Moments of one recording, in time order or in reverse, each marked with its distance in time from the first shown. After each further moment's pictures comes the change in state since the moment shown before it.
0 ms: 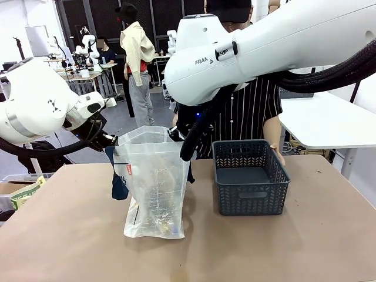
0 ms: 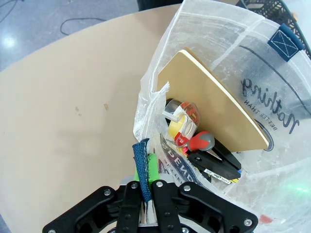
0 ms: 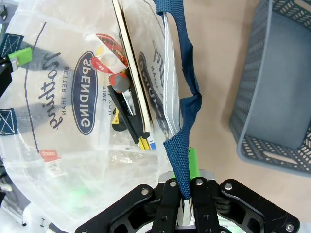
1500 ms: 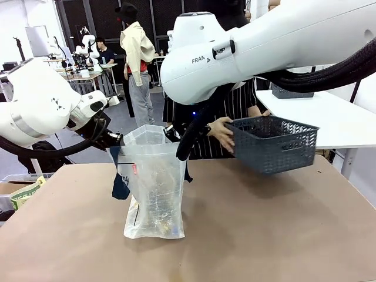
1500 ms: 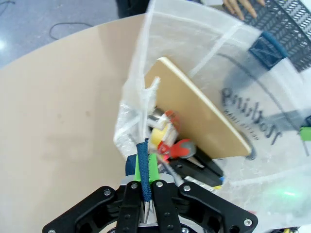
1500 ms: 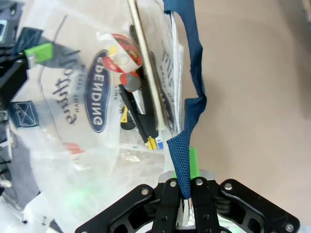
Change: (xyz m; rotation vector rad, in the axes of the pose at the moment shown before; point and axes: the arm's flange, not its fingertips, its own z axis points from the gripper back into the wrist) left arm 0.004 -0.016 -0.004 -0.094 -0.039 0.027; right arm 0.000 0.016 0.007 0.016 -0.014 0.026
